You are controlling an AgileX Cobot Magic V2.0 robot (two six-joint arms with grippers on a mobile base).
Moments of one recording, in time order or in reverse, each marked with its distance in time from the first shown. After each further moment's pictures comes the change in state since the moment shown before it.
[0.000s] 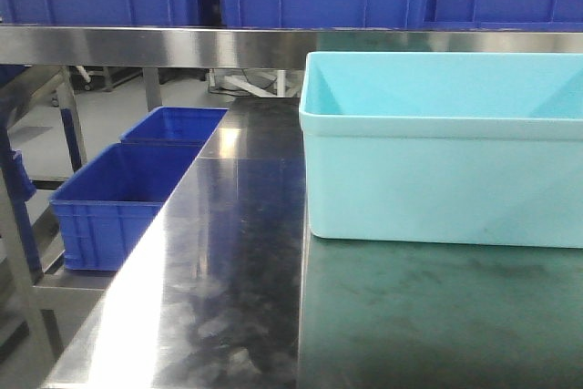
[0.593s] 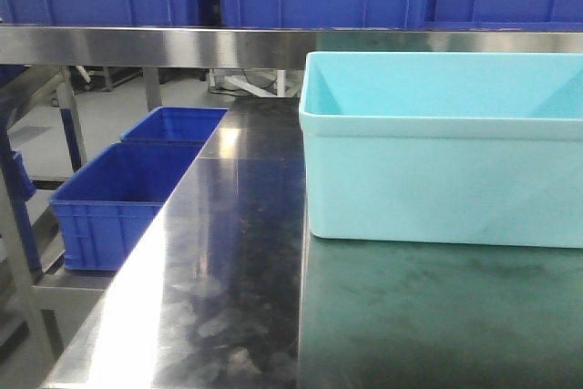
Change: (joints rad) left arm 0.000 0.000 0.000 0.000 0.000 0.000; right arm 0.000 0.000 0.000 0.000 0.000 0.000
